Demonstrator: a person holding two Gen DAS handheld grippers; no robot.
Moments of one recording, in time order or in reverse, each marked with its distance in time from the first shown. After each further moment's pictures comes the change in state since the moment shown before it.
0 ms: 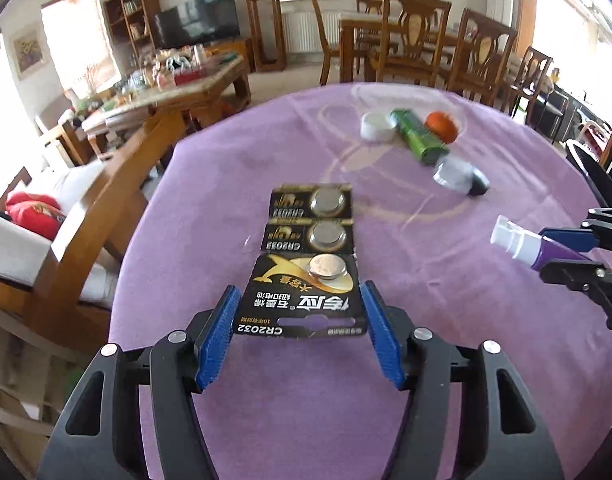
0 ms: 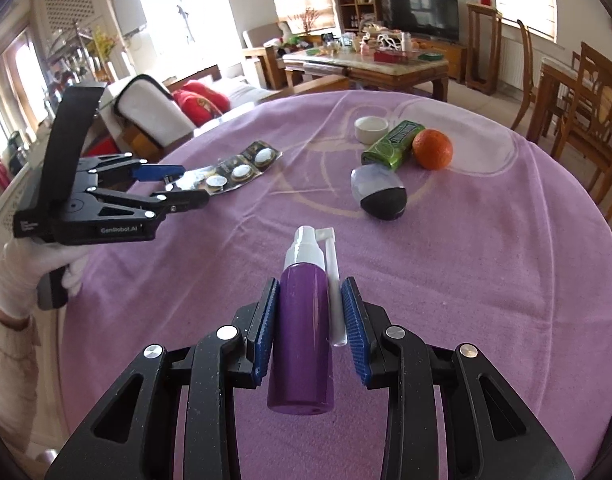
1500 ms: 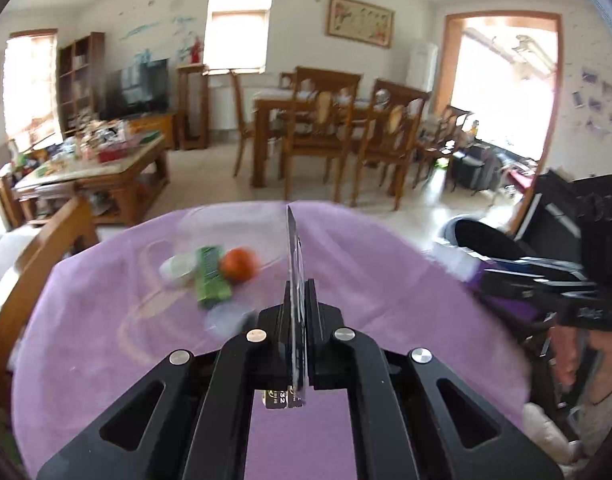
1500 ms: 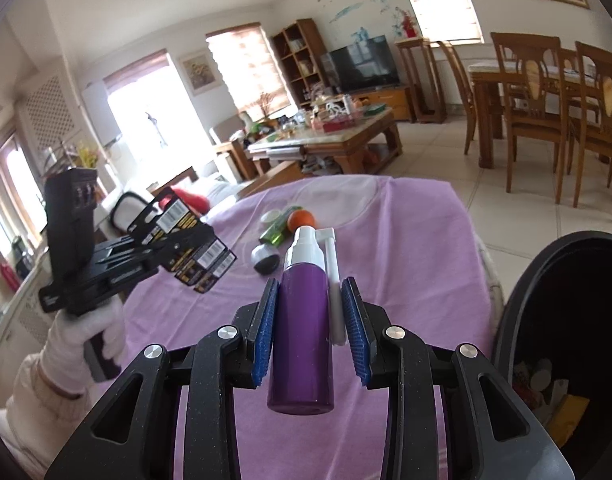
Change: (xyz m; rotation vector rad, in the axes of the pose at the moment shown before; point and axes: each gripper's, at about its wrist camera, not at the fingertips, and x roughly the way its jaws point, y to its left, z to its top) left arm -0.042 -0.150 0.069 0.042 -0.293 -0.316; right arm -0.147 -0.098 -0.043 0.258 -0.322 -0.017
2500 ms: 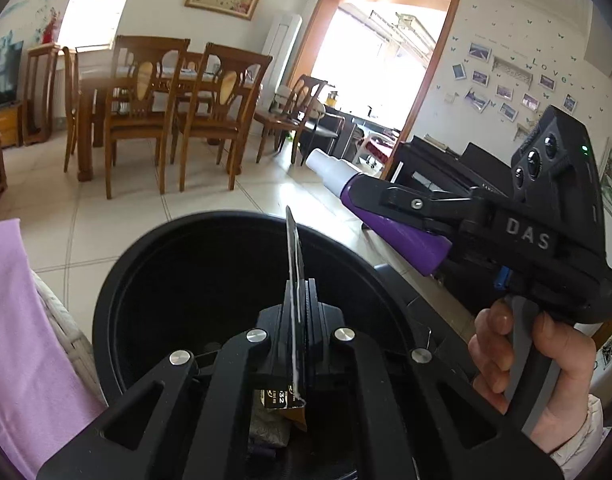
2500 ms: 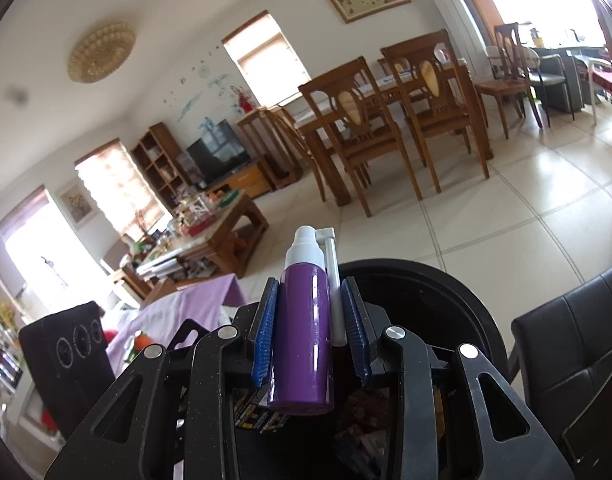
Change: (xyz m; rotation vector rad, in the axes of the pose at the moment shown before) left arm 0.157 -0.238 0.018 0.094 0.107 -0.527; right arm -0.145 -0.219 -0.040 0.399 -0.278 -0.365
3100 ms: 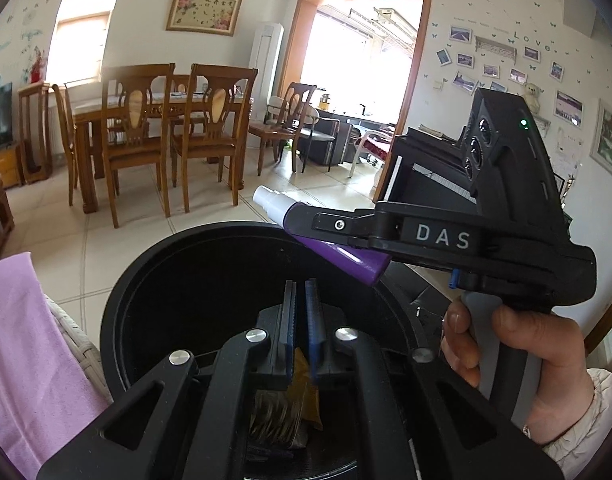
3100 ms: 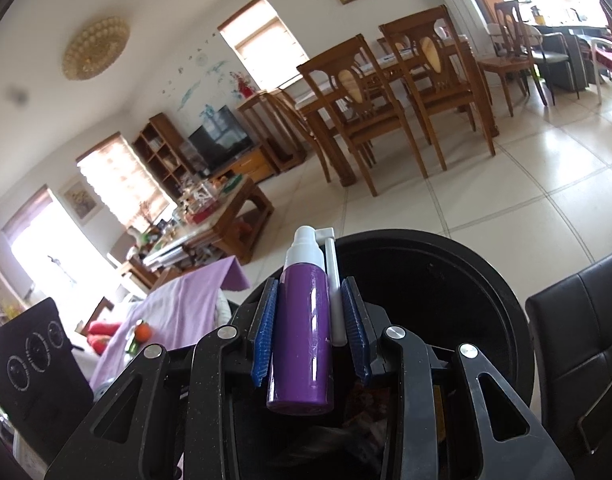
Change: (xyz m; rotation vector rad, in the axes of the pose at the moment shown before) left arm -0.008 -0.029 -0.003 0.130 -0.040 0.057; right arm 0.026 -0.002 -0.011 0.029 0.049 0.036
